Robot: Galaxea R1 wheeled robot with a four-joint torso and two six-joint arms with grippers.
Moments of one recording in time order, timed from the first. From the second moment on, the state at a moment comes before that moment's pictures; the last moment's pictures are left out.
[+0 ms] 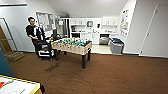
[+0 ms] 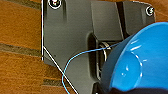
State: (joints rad) left arm 1.49 2.96 -2.64 -0.51 0.02 0.39; right arm -1.53 2.86 -2.54 -0.01 -0.02 0.09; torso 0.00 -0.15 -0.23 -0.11
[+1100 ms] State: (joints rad) left arm 1.48 2.96 -2.64 -0.51 0.02 0.39; right arm -1.54 2.86 -2.54 -0.01 -0.02 0.09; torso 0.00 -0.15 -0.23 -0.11
